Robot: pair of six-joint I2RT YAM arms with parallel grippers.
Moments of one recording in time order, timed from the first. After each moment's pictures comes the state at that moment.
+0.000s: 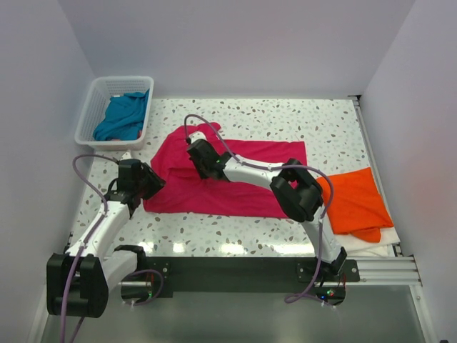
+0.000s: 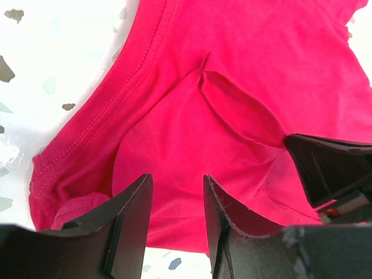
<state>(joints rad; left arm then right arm) -0.05 1.01 0.52 -0.27 0.02 -0.73 0.92 2.20 1.67 -0.30 0.32 0.27</state>
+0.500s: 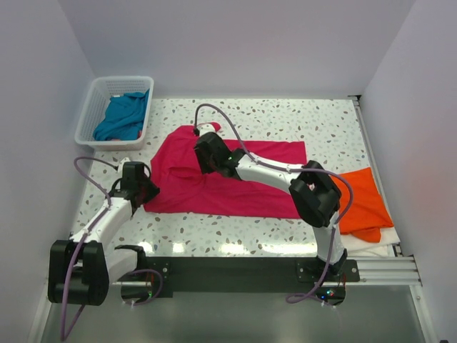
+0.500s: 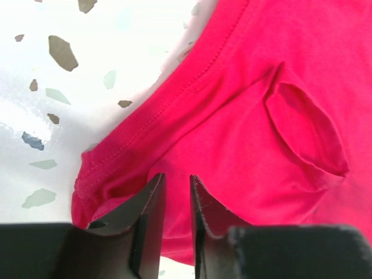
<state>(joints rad) -0.05 1.10 0.49 -0.27 -0.10 -0.75 0.89 2.03 1.54 -0.25 0.27 0.34</state>
